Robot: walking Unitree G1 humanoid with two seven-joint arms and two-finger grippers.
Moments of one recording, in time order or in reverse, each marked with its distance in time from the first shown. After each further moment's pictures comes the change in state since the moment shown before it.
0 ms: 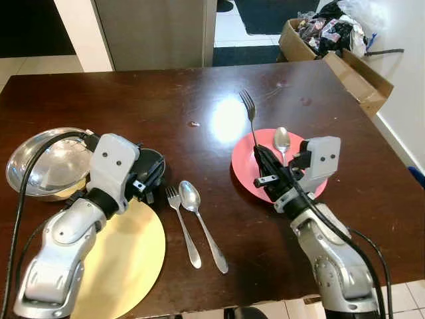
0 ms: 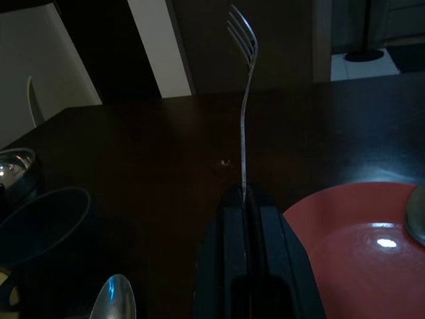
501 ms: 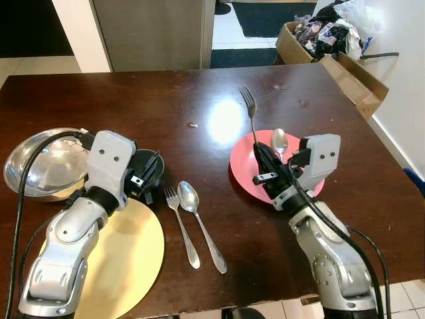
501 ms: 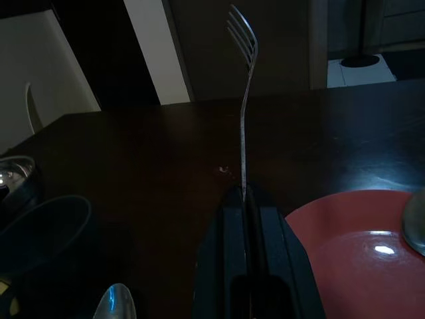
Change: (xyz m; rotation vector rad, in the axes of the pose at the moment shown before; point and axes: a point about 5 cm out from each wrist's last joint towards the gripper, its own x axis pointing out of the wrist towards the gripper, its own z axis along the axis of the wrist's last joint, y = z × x) left arm 0.000 0.003 -0.001 -0.004 0.004 0.047; right arm 0.002 0.002 0.002 0.014 -0.013 -0.001
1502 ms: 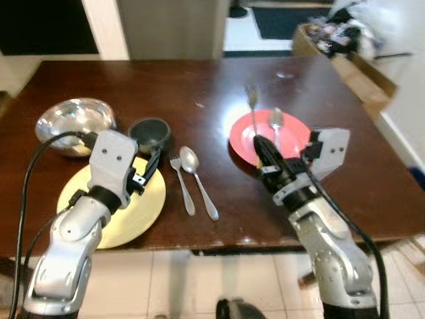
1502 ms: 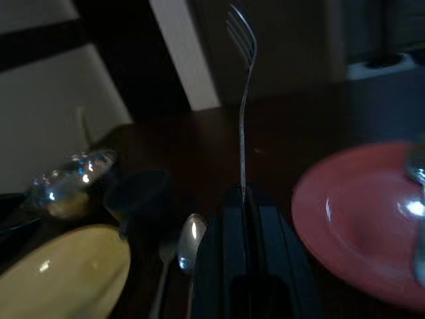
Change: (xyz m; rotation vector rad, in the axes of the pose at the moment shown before) left arm 0.003 0.000 0.003 0.015 -0.009 0.011; right arm 0.003 0.004 0.007 0.130 -0.053 0.020
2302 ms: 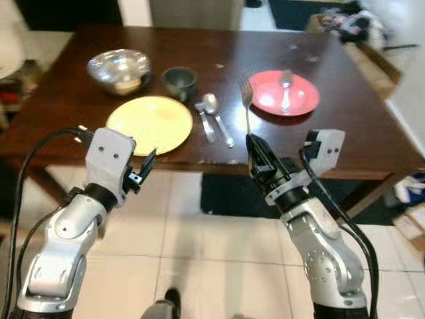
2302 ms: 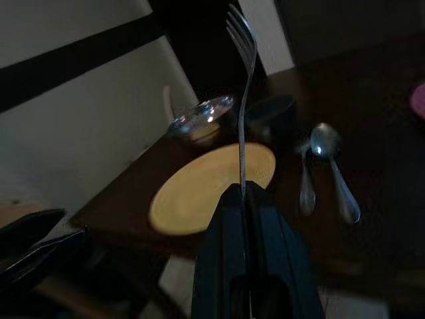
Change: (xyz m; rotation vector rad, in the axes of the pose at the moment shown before) left arm -0.002 0.002 -0.005 -0.005 0.018 0.017; right arm 0.003 0.007 0.000 0.080 -0.006 0.036
